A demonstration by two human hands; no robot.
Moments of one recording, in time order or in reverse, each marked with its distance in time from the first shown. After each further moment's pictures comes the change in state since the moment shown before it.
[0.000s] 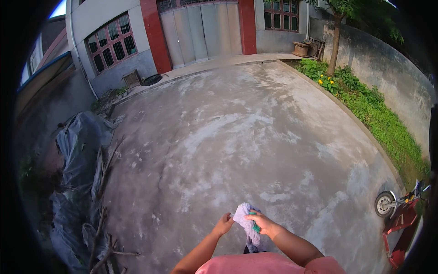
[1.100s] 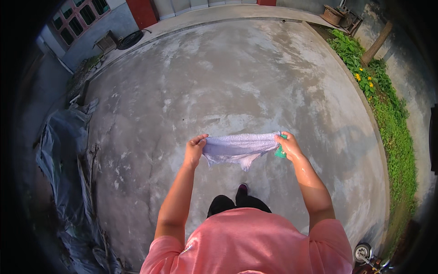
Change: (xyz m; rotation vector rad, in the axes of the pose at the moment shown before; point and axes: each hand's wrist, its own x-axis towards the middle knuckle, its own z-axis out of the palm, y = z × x) left_hand 0.929 0.359 -0.336 -0.443 0.211 0.030; right_hand 0.725 -0.760 -0.176 -0.580 0.516 -0.302
